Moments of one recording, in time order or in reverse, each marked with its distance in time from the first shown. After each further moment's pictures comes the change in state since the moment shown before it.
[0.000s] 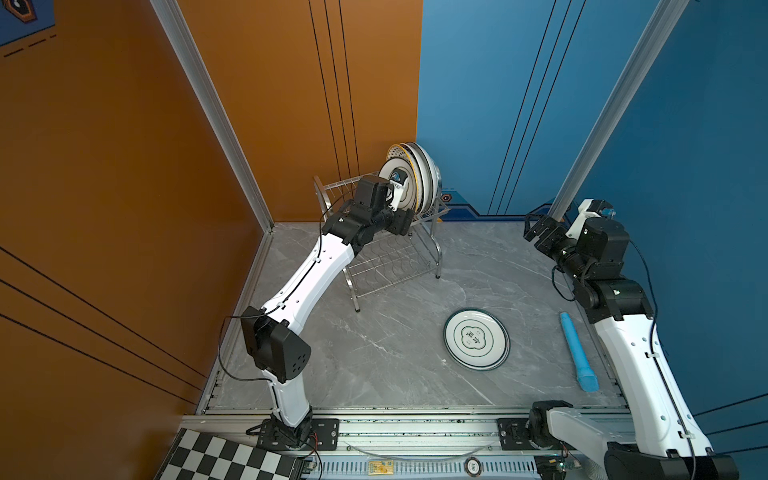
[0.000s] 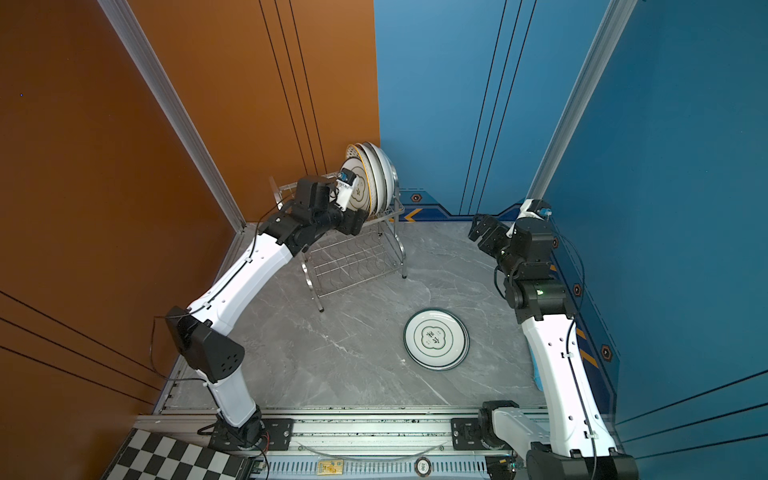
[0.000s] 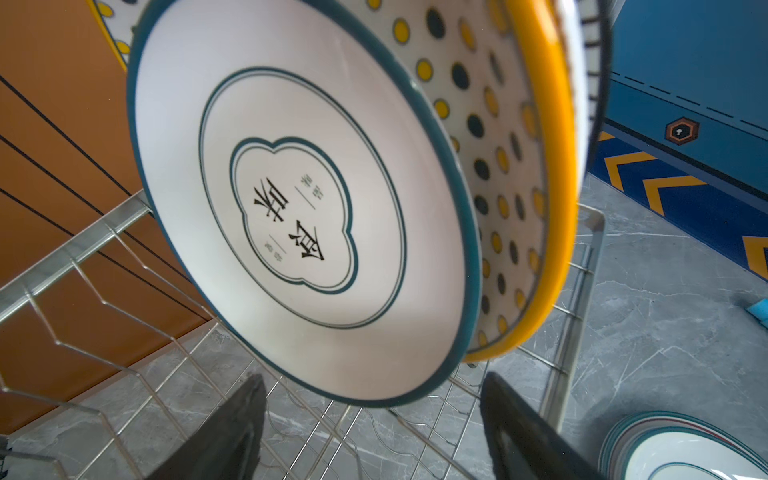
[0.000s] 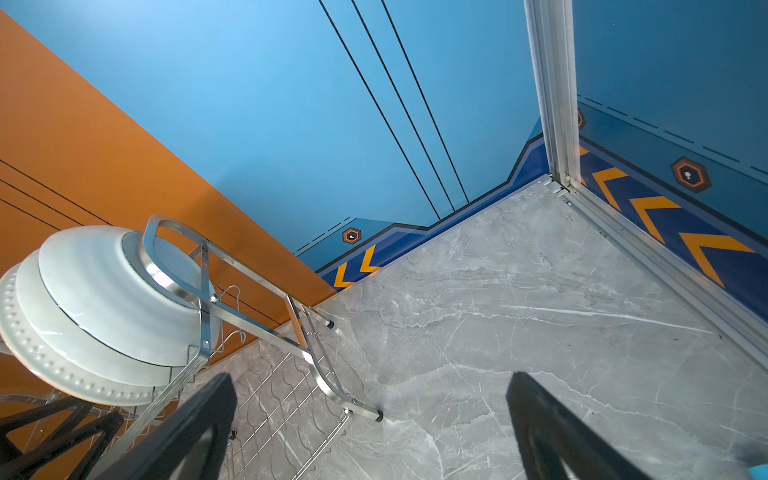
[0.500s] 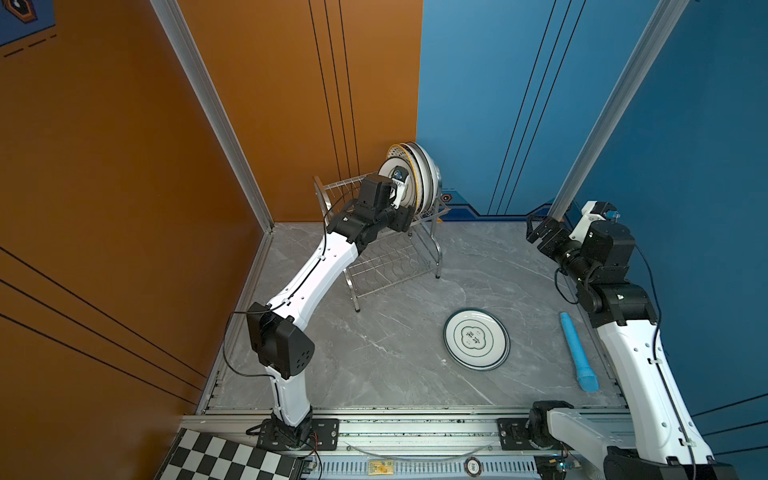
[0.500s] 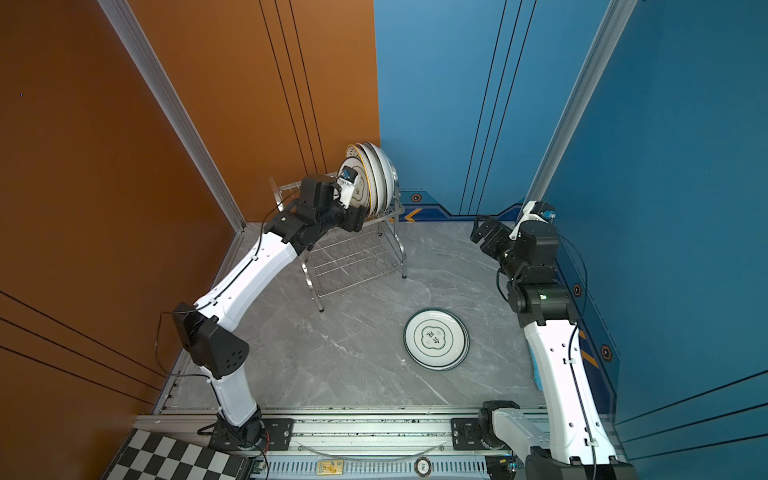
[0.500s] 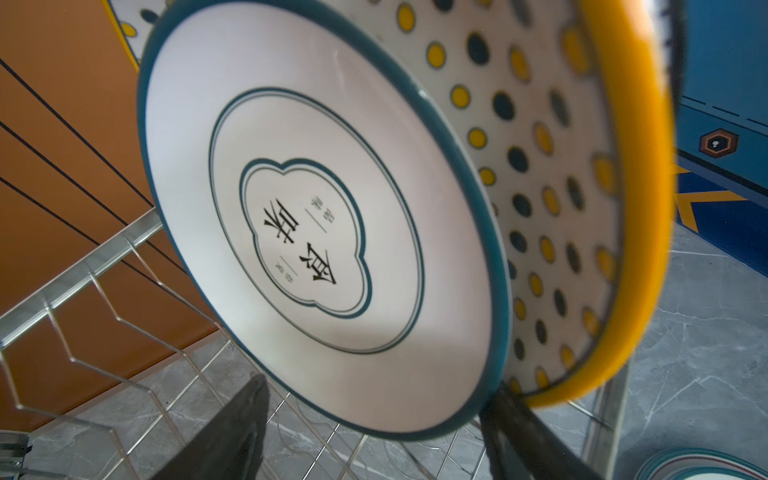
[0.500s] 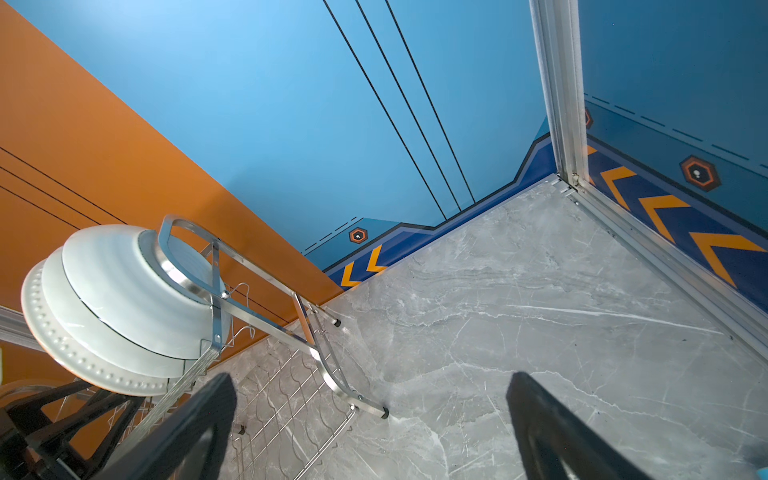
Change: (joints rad) left arm -0.003 0.035 0.019 0.046 -0.054 0.000; right arm -0.020 -0.028 -0.016 0.006 -0.037 0.003
